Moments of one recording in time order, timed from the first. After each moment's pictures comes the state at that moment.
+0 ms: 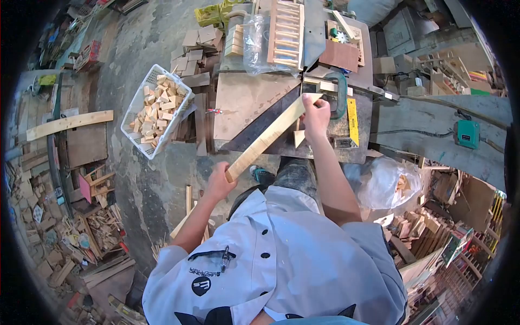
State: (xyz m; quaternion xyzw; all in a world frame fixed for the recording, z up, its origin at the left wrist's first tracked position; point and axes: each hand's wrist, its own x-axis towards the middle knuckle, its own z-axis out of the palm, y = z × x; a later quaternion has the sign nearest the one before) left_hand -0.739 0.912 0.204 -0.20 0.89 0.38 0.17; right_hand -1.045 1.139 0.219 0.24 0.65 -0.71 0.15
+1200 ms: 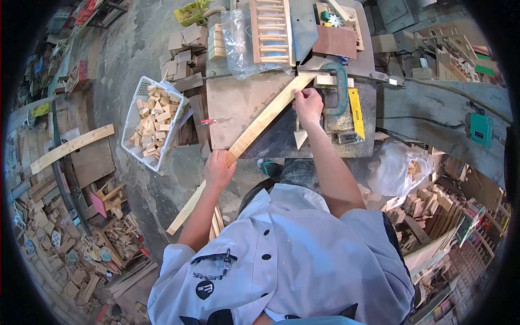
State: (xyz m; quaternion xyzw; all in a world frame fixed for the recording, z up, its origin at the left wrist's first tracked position) left_hand -0.814 0.884 0.191 -0.12 0.97 0.19 0.08; right_hand -1.076 1.130 0.145 0.20 0.82 -0.52 0.14
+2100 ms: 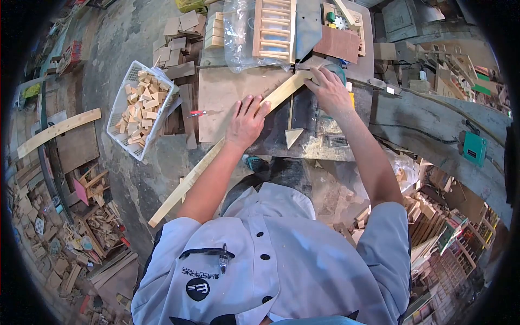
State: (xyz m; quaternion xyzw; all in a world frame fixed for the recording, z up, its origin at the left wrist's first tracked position) left_hand -0.956 0.963 0.162 0.06 0.99 0.12 -0.06; right_hand -1.146 1.212 0.217 -0.45 0.89 0.00 0.01
